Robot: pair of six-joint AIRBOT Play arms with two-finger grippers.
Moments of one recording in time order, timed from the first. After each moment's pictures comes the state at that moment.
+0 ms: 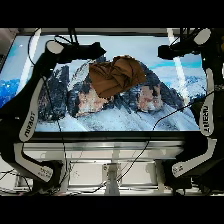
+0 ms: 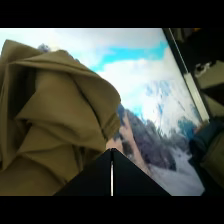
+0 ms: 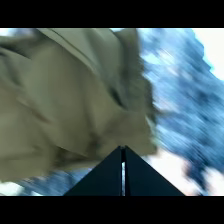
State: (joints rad) left arm -0.21 -1.72 1.78 0.58 -0.92 -1.21; right arm -0.03 -1.74 1.97 -1.12 1.18 1.33
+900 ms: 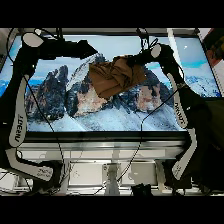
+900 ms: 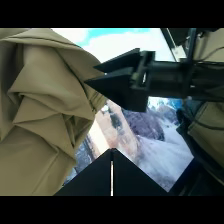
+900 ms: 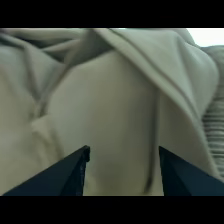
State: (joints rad) left arm -0.14 -1.64 1.78 0.58 -1.09 -1.20; right arm 0.20 -2.00 2.02 -1.27 0.96 1.38
